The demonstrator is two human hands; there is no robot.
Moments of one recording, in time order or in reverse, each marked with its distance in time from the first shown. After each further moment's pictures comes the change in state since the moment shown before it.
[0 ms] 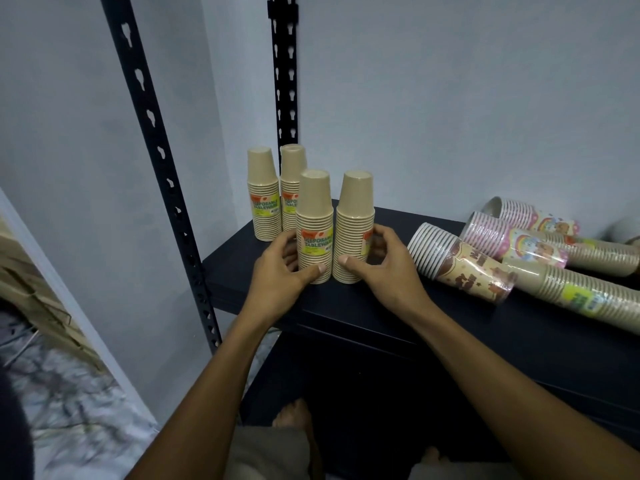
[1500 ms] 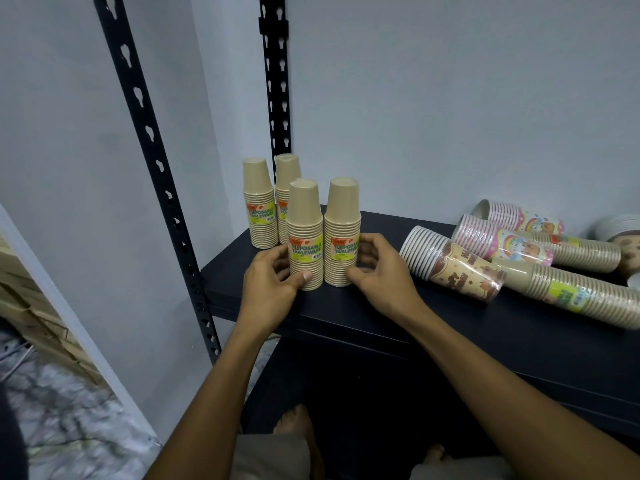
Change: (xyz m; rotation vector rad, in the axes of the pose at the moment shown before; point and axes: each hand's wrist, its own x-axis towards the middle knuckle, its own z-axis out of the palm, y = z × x) left_hand -0.008 0.005 -0.003 0.114 0.106 -0.016; right_hand -0.003 -0.002 0.000 -0.011 -0.028 -0.008
